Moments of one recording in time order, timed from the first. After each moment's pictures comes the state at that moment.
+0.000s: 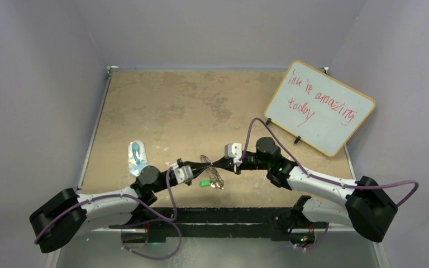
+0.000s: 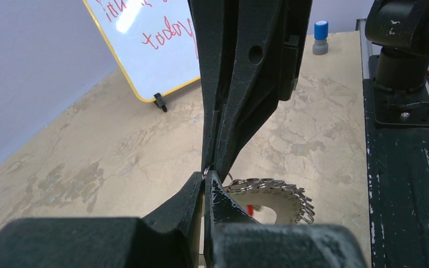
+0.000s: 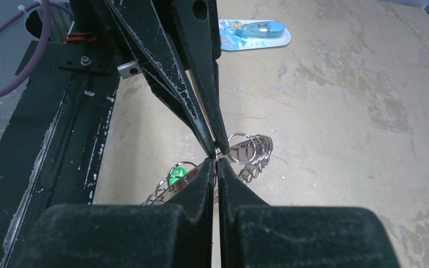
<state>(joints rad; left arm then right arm) -0.91 0.95 0.07 1.03 0.30 0.21 0.83 1.13 0.46 0.46 -0.68 -0.31</state>
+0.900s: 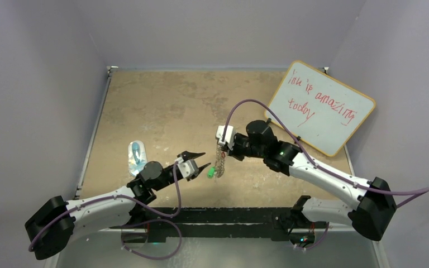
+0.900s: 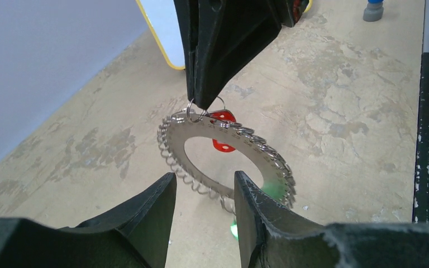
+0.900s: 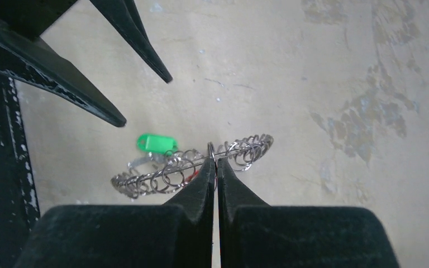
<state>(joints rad) -0.91 0.84 0.15 0.72 0.15 0.27 0.83 1.14 0.80 -0.16 -0.32 -0.40</state>
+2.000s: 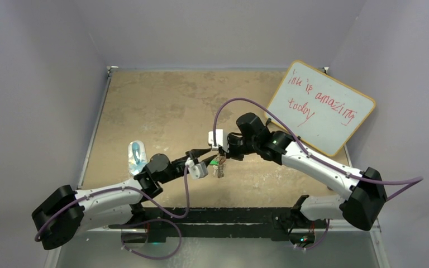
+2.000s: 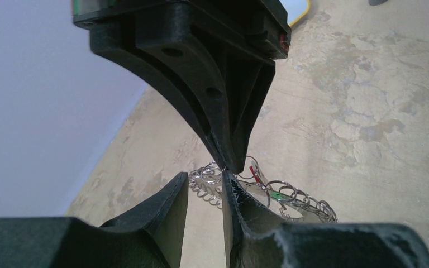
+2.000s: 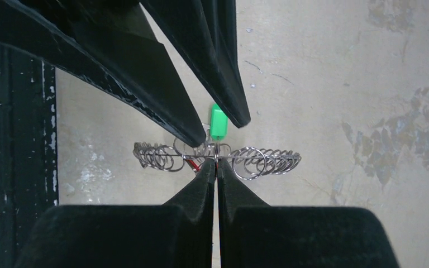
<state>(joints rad) -0.91 0.99 0.26 0.81 0.23 0.51 0.83 1.27 1.00 -0.48 -0.42 -0.62</state>
